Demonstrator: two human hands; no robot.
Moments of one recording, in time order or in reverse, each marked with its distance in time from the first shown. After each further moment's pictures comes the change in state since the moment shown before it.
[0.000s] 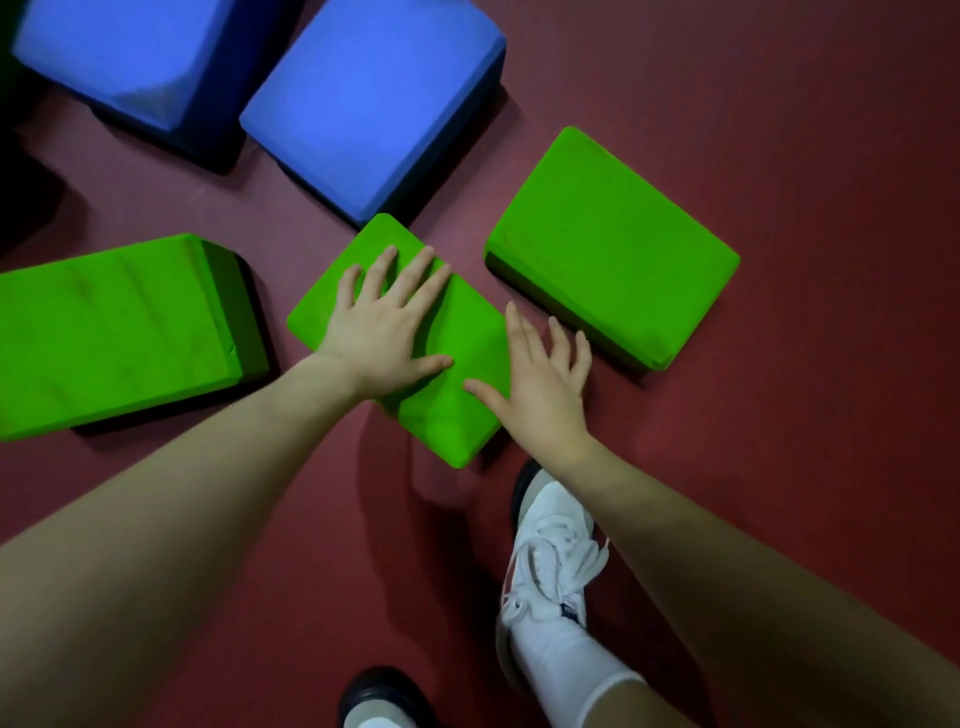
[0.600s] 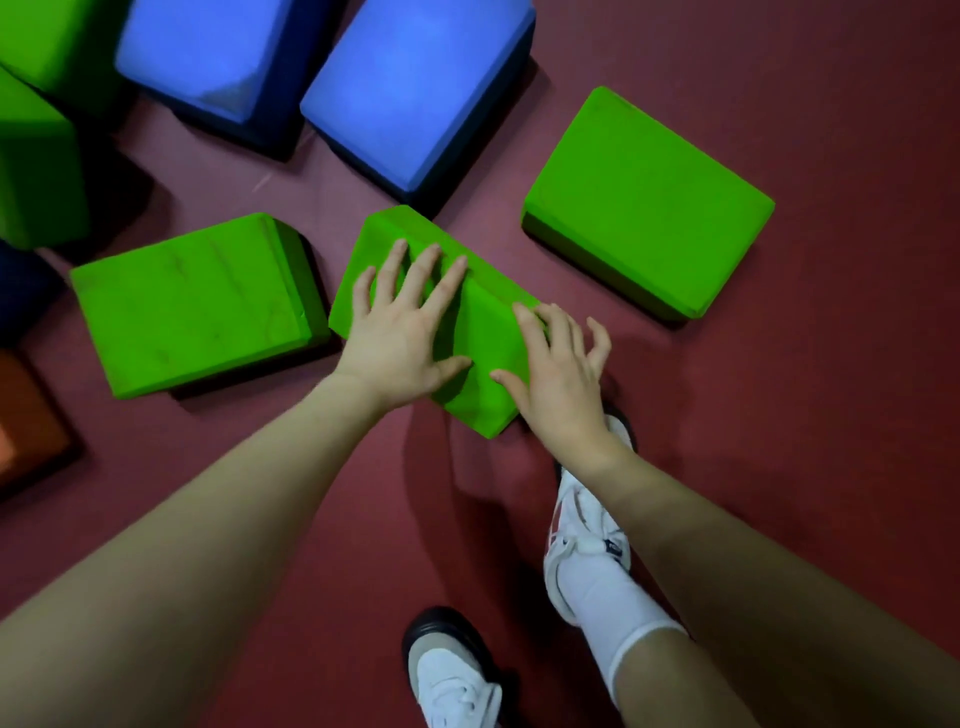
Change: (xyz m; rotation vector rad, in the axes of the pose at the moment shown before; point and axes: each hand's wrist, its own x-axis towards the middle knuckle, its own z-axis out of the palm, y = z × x) left_hand -0.070 0.002 -0.010 -0.049 0.145 -0.011; right_hand -0.047 -0.033 -0.009 0.094 0.247 -0.102
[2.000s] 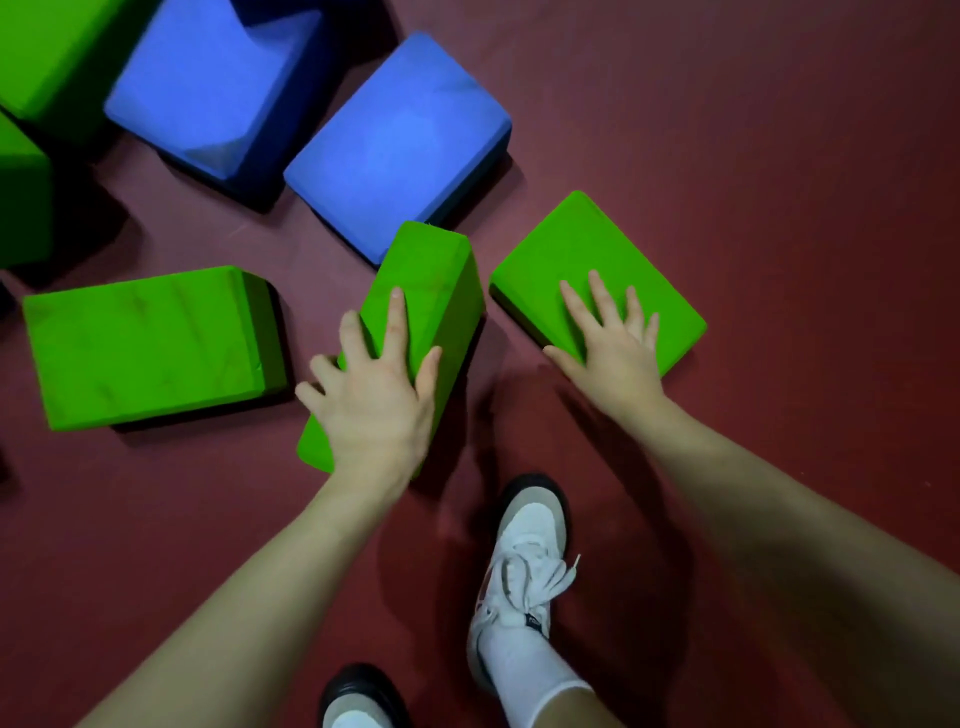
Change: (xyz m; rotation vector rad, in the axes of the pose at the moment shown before) left_hand 0.019 0.069 -0.040 -0.152 0.130 -0.705; right_hand 0.107 0.110 -0.063 -0.125 -0.436 0.113
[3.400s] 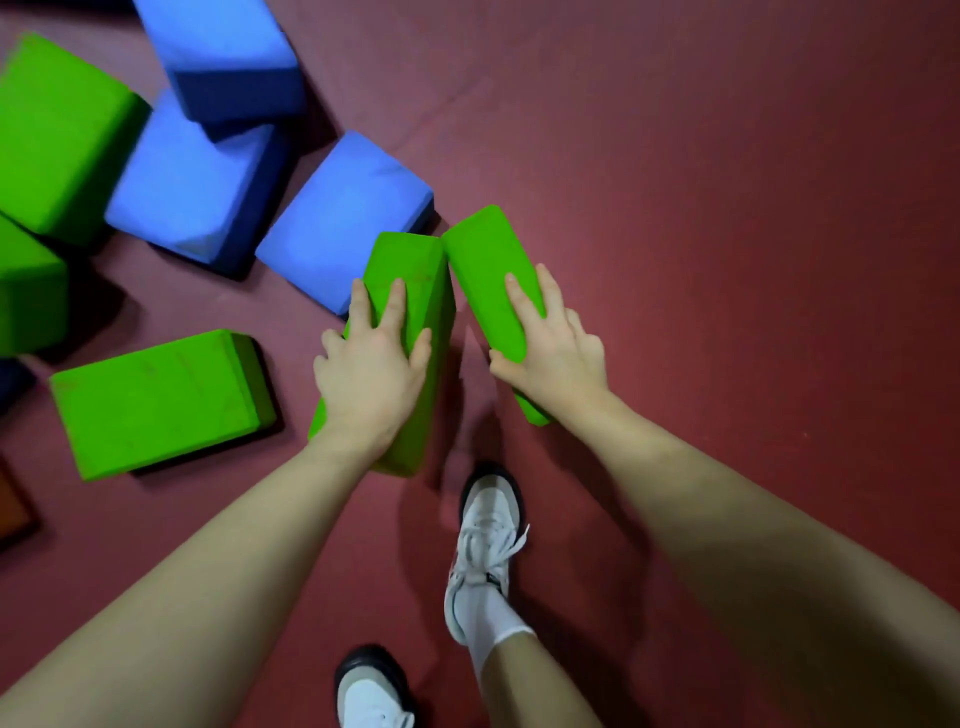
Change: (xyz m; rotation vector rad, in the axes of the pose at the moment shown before) left_hand -0.002 0.058 -0.107 -0.035 -0.140 0.182; right_hand -0.064 -0.039 -0.129 0.038 0.076 0.042
